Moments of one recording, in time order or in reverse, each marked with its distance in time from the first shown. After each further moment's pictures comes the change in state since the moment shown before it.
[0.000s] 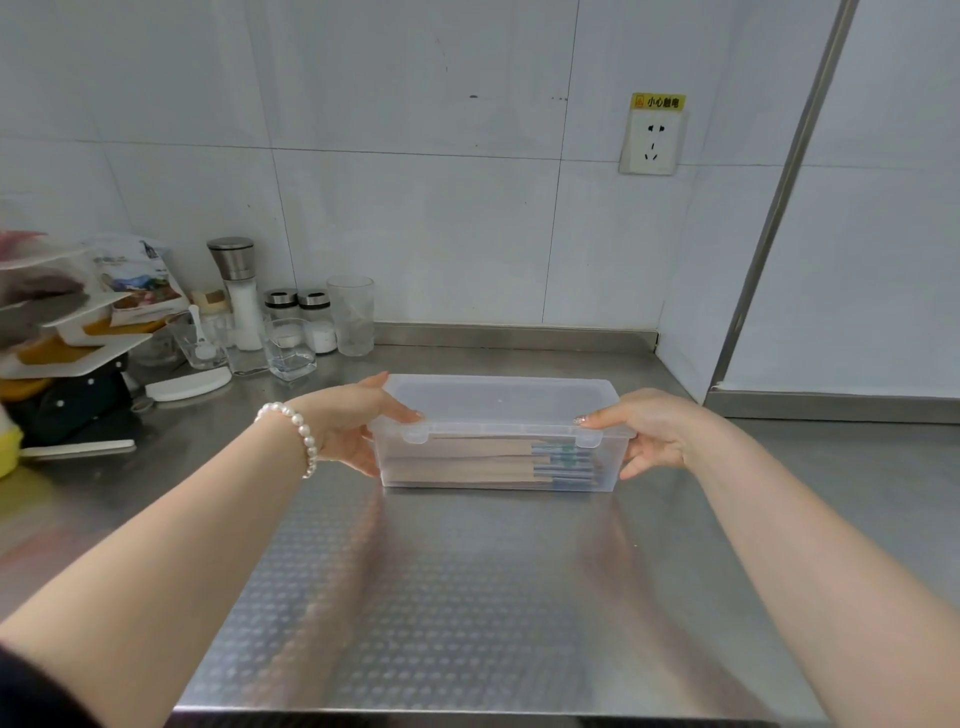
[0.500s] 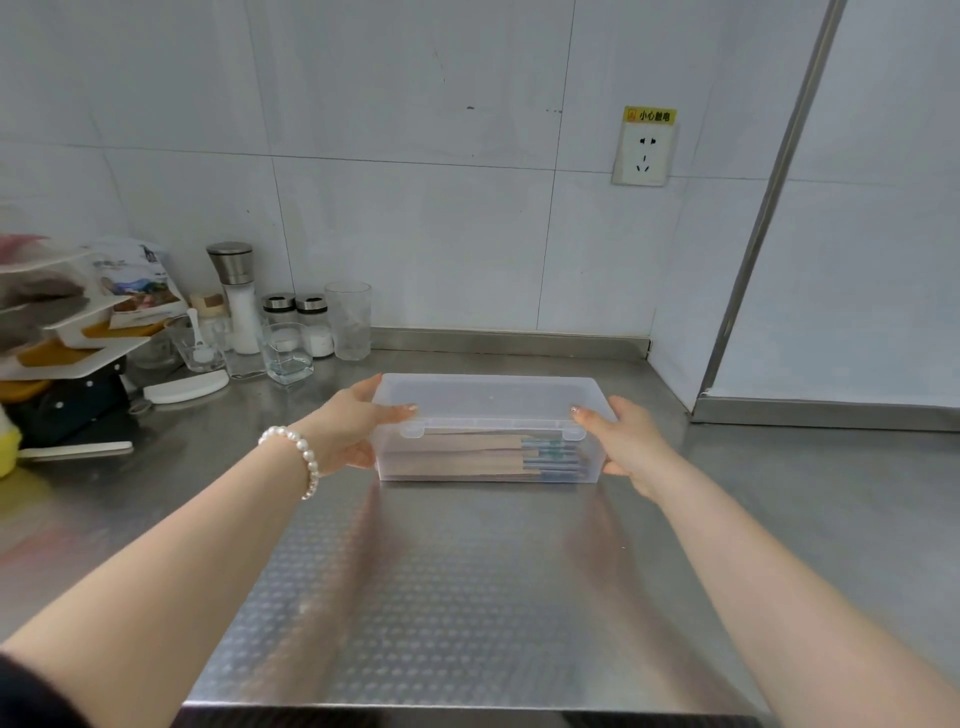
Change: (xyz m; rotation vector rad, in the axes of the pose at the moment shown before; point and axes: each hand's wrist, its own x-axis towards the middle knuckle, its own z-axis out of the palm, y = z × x) left_hand 0.009 -0.016 0.004 -0.031 0.135 0.191; right_hand 0.007 0.025 0.025 0.124 0.247 -0.281
